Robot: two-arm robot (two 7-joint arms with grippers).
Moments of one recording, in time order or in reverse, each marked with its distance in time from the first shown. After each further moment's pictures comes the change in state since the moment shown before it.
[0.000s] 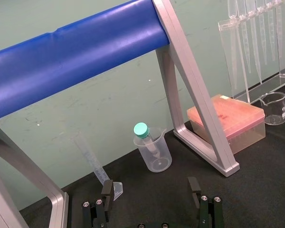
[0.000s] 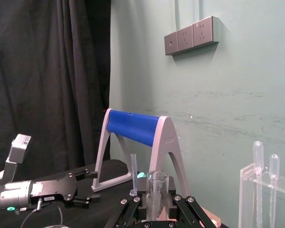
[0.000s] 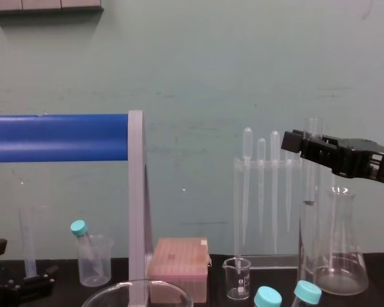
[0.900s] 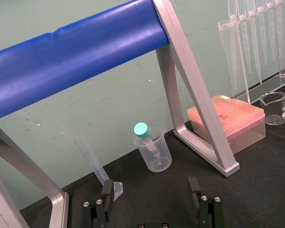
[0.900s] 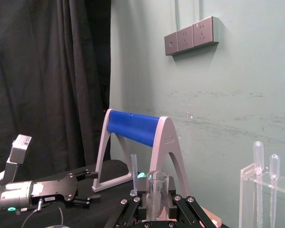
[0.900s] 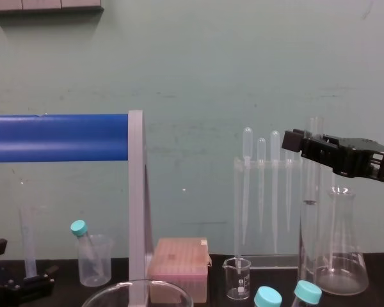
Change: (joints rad) left arm 0.000 0.000 0.000 0.000 0.000 0.000 0.000; right arm -0.002 0.002 0.002 -0.004 0.003 0.002 0.000
